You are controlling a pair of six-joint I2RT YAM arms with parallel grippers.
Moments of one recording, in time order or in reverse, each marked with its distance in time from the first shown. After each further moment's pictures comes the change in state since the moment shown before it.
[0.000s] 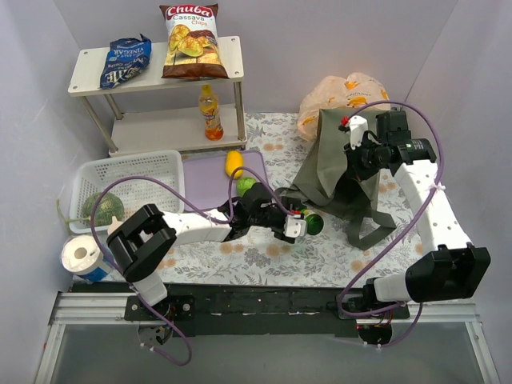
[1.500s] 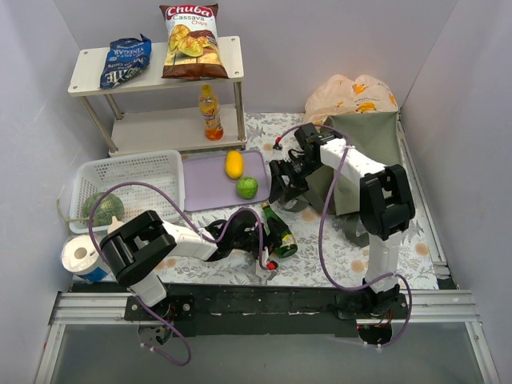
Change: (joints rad) left arm -0.003 -0.049 -0.332 0.069 -0.073 0.760; right arm 0.328 0.614 0.158 0.066 -0.406 0.442
